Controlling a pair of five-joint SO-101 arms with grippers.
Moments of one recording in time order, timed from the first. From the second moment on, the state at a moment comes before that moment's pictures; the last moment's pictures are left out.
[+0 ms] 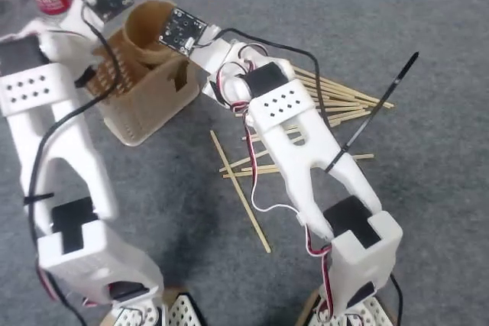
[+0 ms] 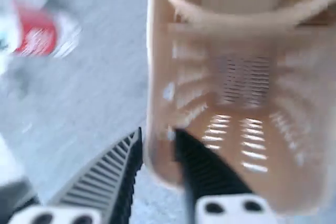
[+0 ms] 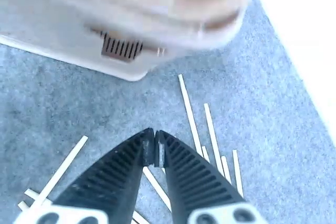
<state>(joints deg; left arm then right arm) -24.8 10.1 -24.0 82.0 -52.8 -34.5 14.7 -16.4 55.8 33.0</state>
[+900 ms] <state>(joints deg) -28.7 10.1 -20.9 64.2 -52.7 -18.2 -4.4 -16.4 81.7 33.0</state>
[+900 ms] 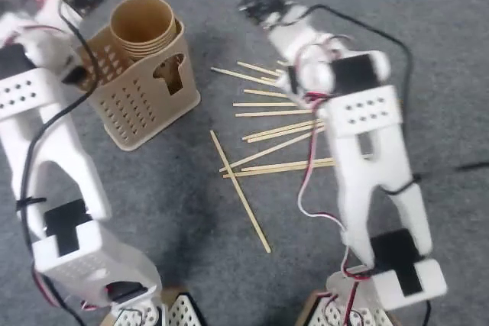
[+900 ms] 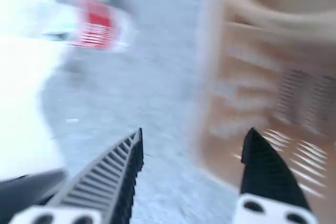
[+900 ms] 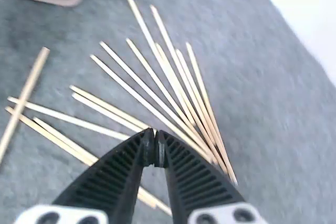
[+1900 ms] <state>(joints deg) -21.1 9.5 -25.3 94.5 -50.6 -6.2 -10.3 -12.7 84.7 33.0</state>
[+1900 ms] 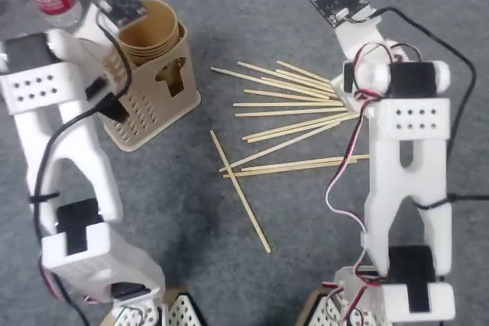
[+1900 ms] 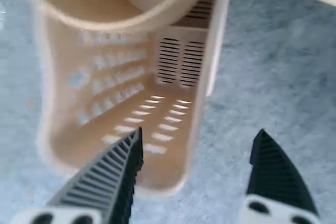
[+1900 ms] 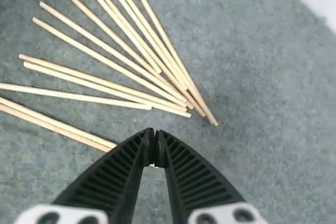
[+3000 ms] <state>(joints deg) -7.0 9.5 -27.7 98.7 -10.1 -6.2 -15.3 -5.5 86.6 31.6</state>
